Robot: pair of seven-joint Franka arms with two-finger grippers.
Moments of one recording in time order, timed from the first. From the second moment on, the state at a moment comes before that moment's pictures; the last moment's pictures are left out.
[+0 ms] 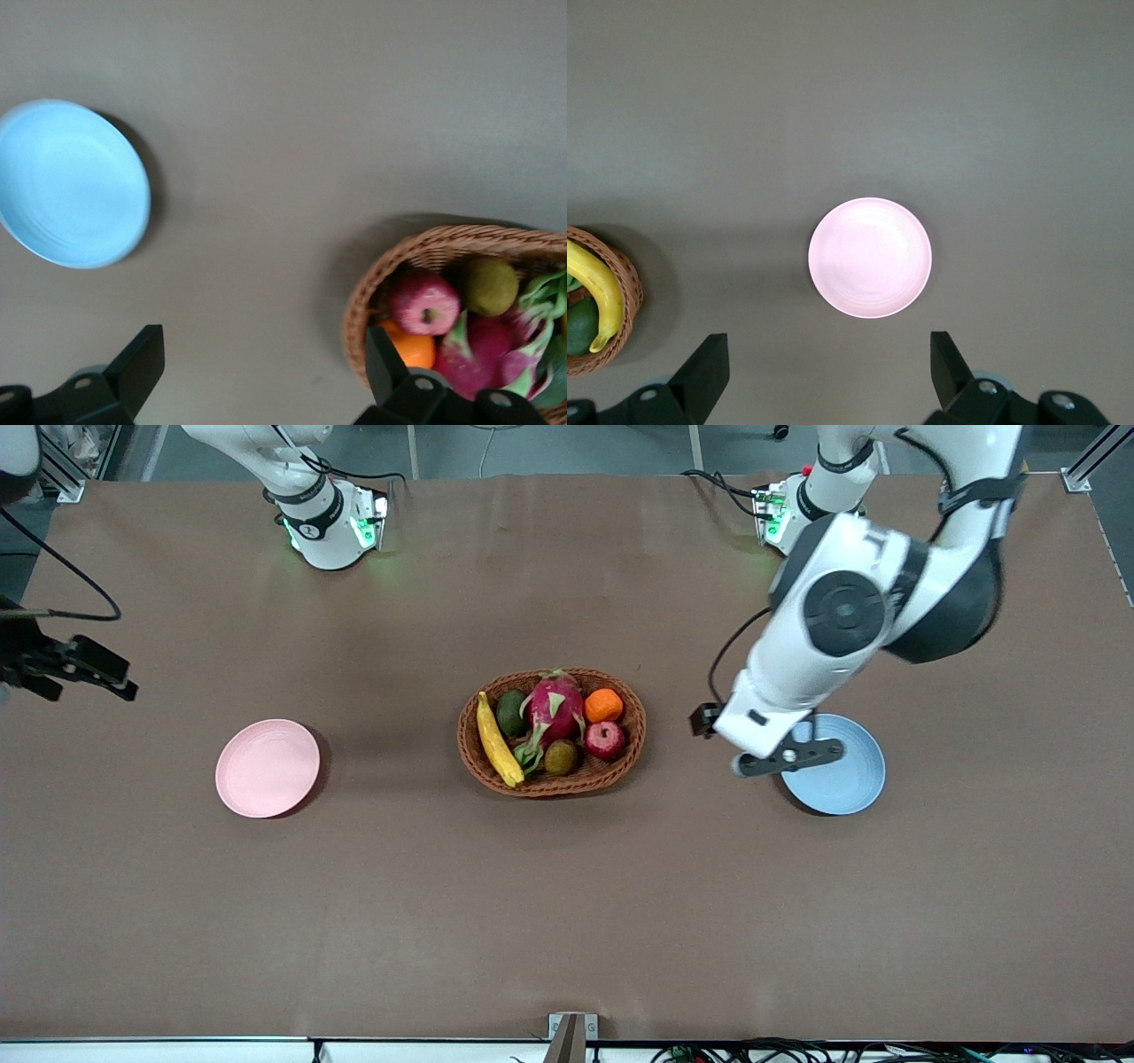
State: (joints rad) left arm -0.43 0.37 -0.11 -1.53 0.00 1.80 -0.75; right arm -0.01 0.03 -0.03 -1.64 0.03 1.71 -0.05
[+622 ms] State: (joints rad) left arm -0.58 0.58 -0.11 -1.55 -0.05 2.02 -1.20; right arm 0.23 0.34 -0.02 -1.62 0.03 1.78 -0.04
